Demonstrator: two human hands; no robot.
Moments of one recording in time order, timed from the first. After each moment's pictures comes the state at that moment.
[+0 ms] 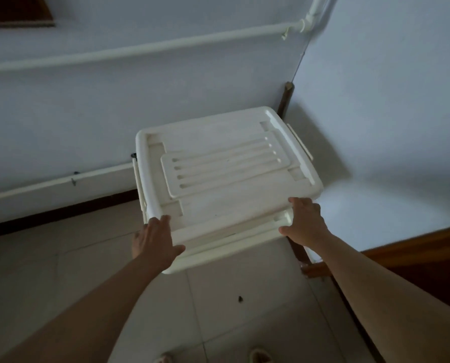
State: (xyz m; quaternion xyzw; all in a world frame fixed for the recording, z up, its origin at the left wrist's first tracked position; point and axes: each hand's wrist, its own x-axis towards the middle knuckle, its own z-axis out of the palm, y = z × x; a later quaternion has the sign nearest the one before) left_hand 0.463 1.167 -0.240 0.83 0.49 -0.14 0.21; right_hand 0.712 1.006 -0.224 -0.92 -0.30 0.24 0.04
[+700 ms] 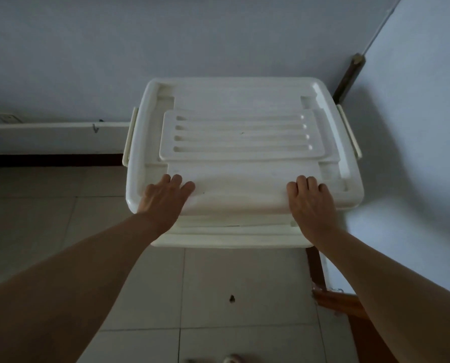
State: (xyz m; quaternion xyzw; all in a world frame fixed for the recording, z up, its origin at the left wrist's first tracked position) left_hand 0.541 1.149 -0.311 0.88 0.44 -0.17 -0.03; right_hand 0.801 1.033 -0.335 -0.72 -0.66 -0.19 -0.10
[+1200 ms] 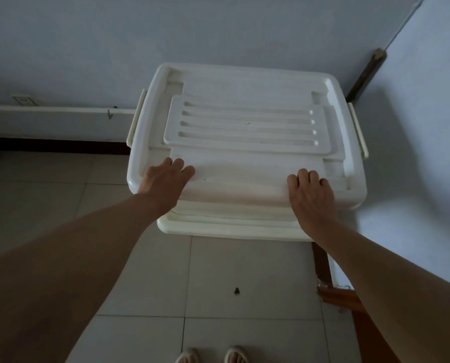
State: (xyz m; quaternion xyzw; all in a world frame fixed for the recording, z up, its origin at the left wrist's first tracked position) left_hand 0.505 1.156 -0.314 0.87 0.45 -0.18 -0.06; right_hand 0.762 1.033 -0.348 -0.71 -0.66 -0.22 -0.09
